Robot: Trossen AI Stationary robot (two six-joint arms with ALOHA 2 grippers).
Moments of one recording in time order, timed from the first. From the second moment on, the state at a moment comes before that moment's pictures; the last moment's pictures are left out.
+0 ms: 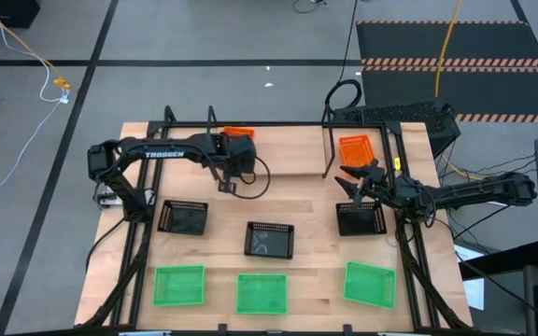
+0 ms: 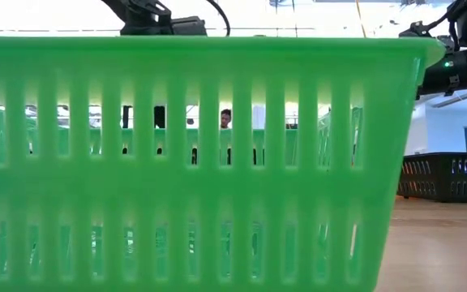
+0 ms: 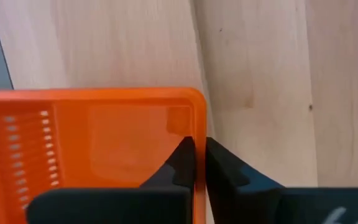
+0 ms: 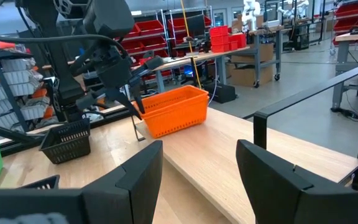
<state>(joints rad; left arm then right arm) 0.31 1.66 1.22 -0.78 -0.15 0.53 0.01 0.56 0.02 0.56 0.50 0.17</state>
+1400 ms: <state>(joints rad) 0.28 1.65 1.34 -0.50 -0.26 0.33 0.10 0.56 0.05 0.50 0.52 0.10</state>
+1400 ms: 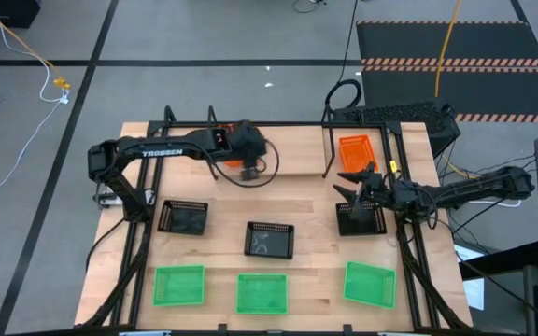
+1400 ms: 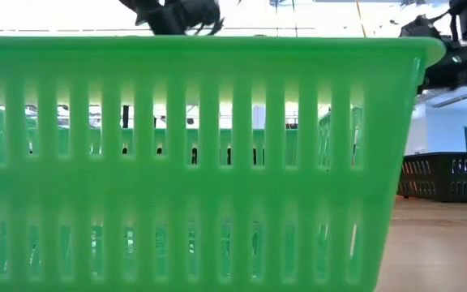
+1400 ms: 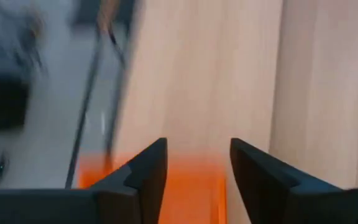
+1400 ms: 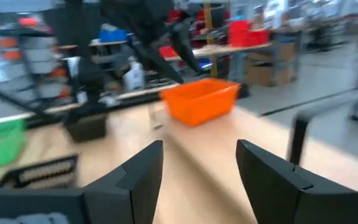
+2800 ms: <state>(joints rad) 0.05 2.02 2.04 -0.94 -0.20 0.23 -0.13 0.79 0.59 -0.81 0.55 0.36</state>
